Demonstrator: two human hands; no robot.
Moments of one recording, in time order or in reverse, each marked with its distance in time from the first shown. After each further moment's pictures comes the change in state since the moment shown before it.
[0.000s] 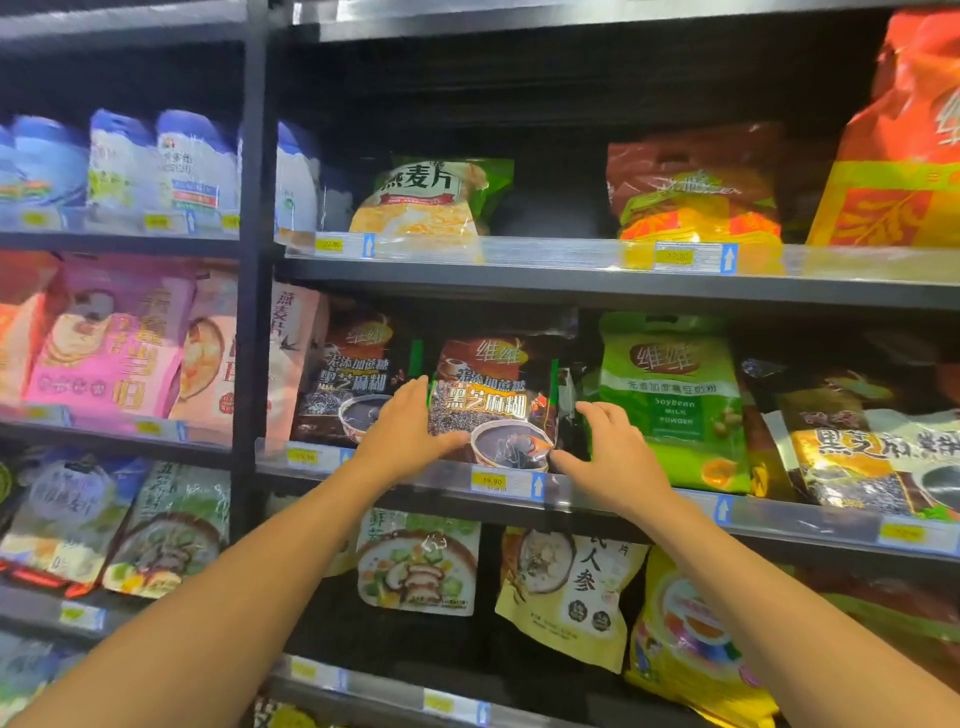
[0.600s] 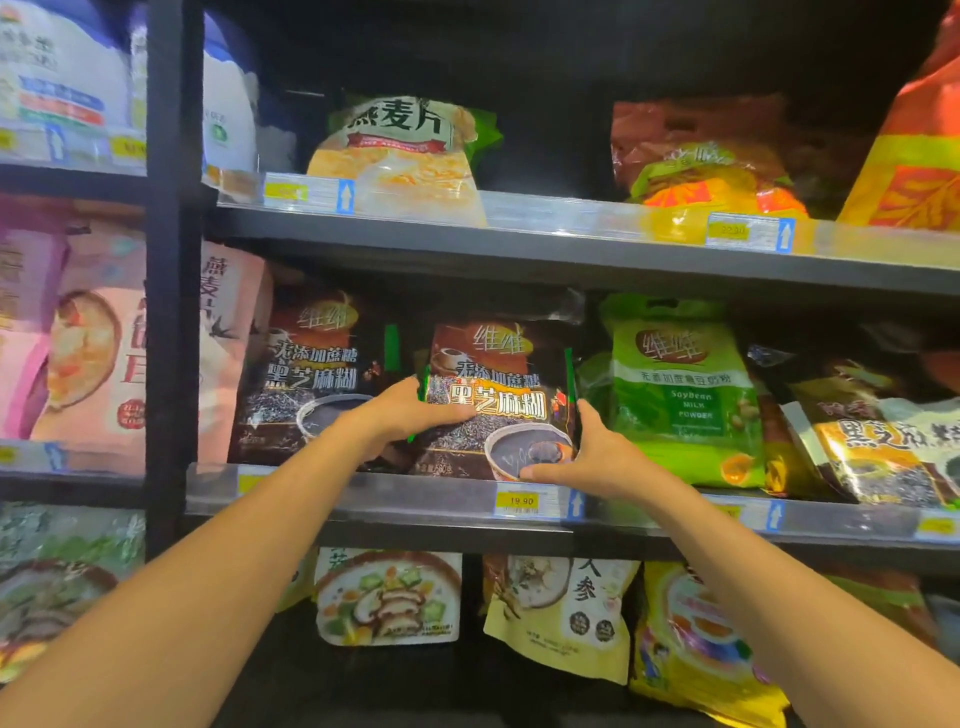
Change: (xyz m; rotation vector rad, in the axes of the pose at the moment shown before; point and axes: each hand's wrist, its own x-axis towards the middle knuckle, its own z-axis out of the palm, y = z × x) left_hand 0.079 -0.022 -0.003 -0.566 -0.386 -0.161; right_hand 0.063 -0.023 0.055 0.150 -0.277 0.272
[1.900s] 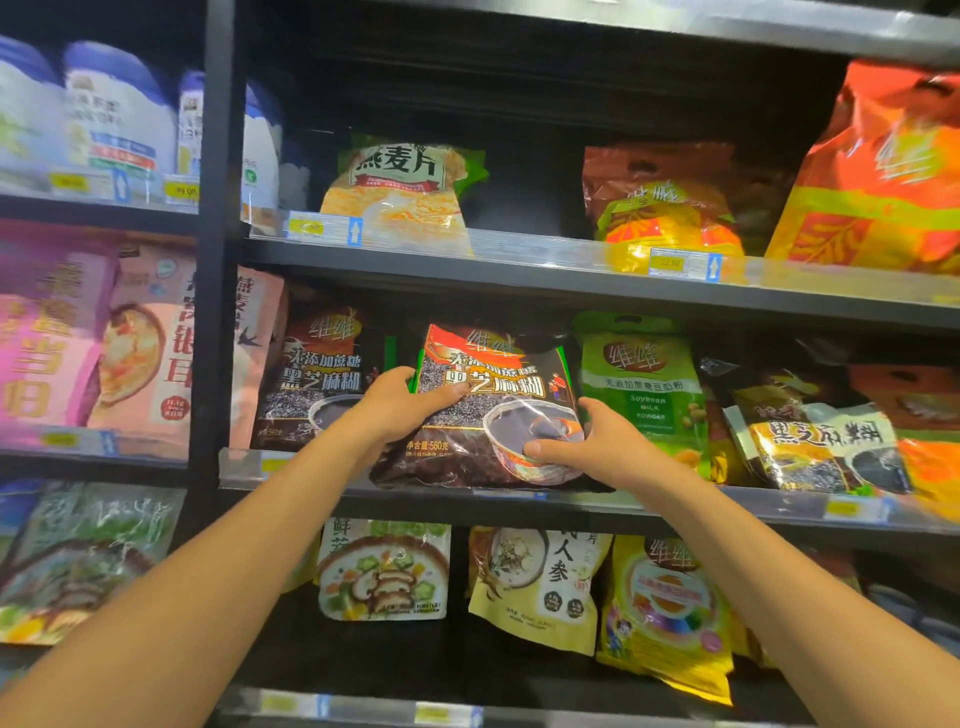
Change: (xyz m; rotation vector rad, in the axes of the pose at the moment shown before) left_hand -0.083 0.025 0.002 -0.160 0.116 0.168; right_hand -0.101 -0.025 -0.053 0.384 0.032 -0.095
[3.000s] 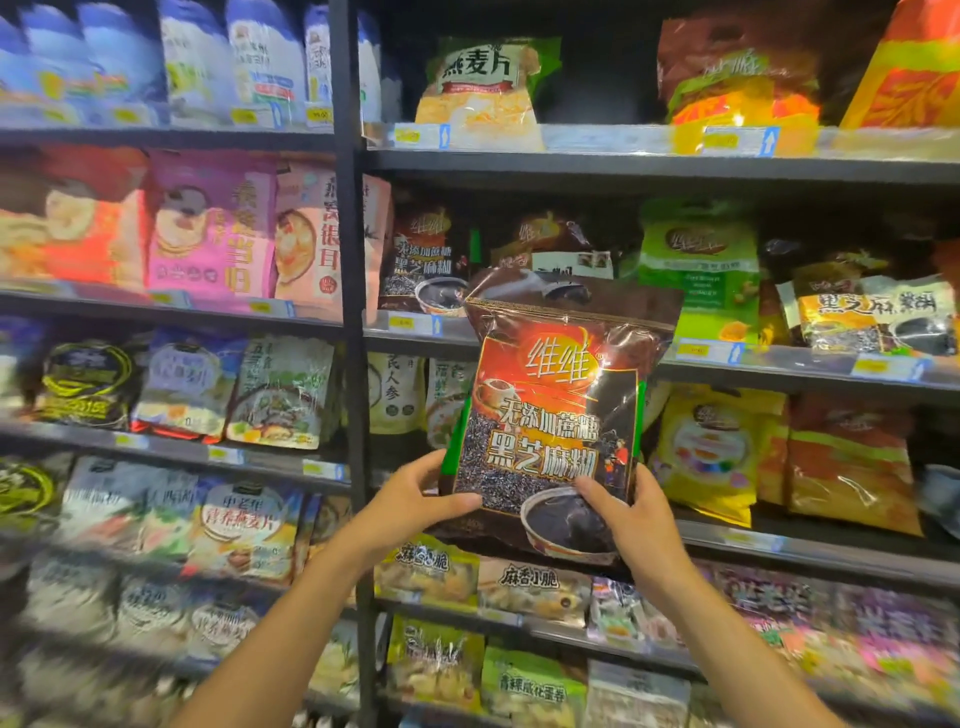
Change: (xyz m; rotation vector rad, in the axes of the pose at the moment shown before) left_hand -0.296 -0.116 0.017 -0.150 -0.129 -0.194; right_hand -0.253 0.080 0.106 0.541 0.080 0.133
